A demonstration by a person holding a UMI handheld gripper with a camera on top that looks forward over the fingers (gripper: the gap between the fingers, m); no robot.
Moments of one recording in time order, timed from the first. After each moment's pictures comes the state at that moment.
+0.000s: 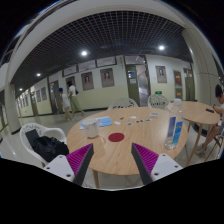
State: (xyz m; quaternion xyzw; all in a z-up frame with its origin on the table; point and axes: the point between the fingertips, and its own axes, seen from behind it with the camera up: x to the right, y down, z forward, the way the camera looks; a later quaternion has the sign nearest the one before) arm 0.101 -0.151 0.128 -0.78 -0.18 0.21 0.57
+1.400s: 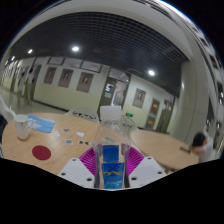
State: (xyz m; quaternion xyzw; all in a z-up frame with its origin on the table) arm 0.225 0.130 0.143 -0.72 -0.19 -0.02 0.67
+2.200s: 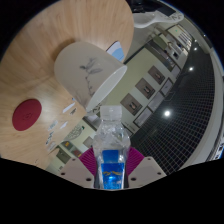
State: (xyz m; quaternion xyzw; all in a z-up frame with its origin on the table) arm -0.075 0.103 0.227 -0.17 -0.67 -0.60 0.40
